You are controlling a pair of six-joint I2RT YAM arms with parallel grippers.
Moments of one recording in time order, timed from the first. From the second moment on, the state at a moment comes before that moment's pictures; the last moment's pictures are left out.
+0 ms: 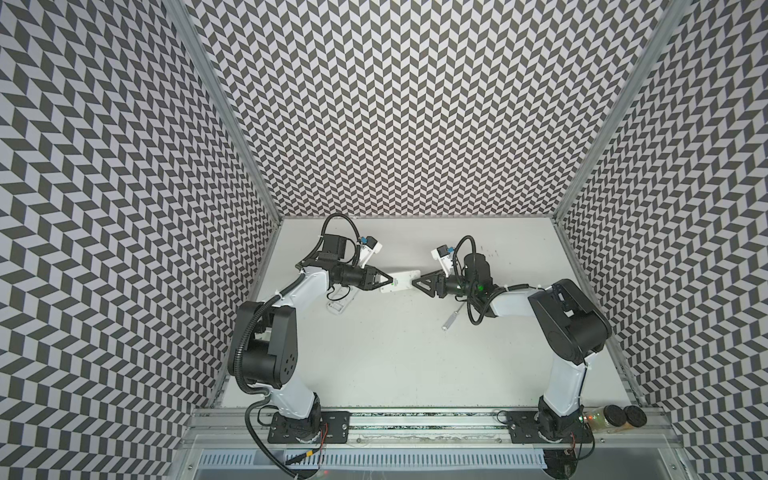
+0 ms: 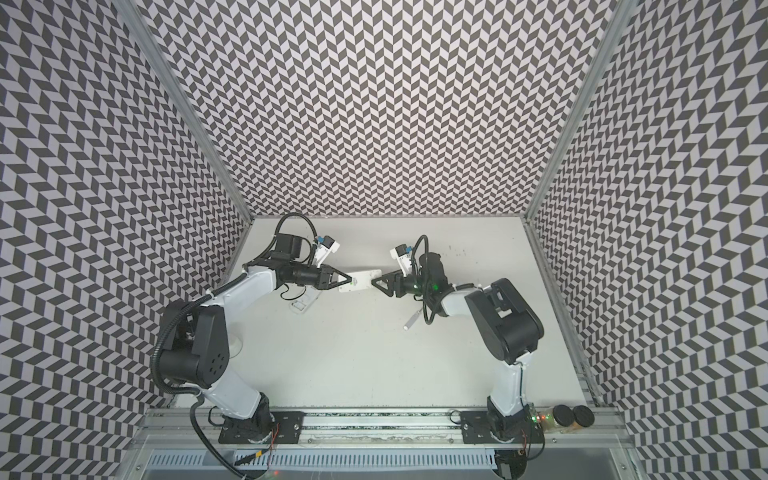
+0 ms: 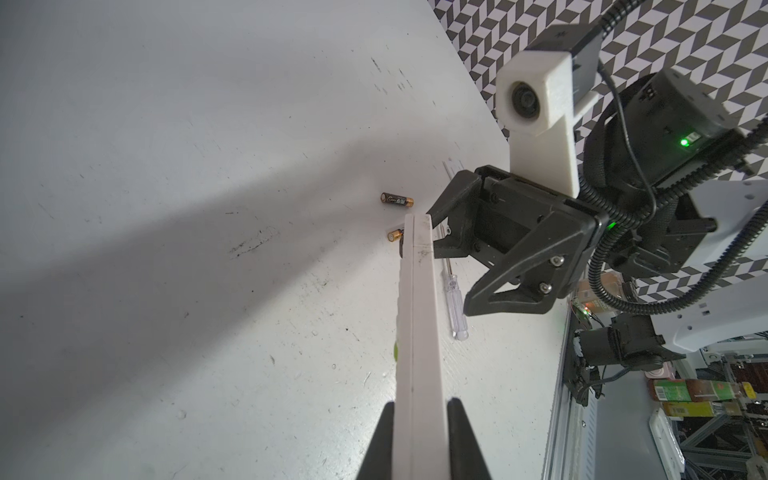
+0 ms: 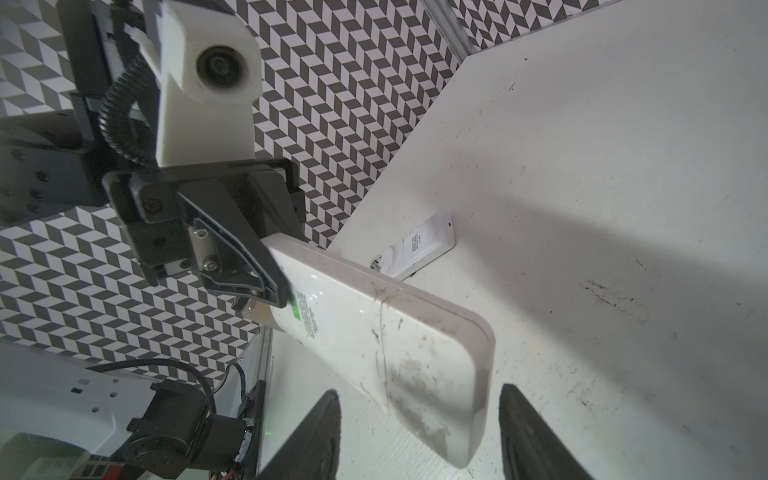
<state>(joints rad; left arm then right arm) -0.18 1.66 1.11 -0.41 0.96 0.08 0.47 1.90 0.91 0.68 -0.79 0.53</state>
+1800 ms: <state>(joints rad) -0.19 1.66 1.11 -0.42 0.76 0.06 0.51 1.78 0.92 0.37 -0.64 0.31</state>
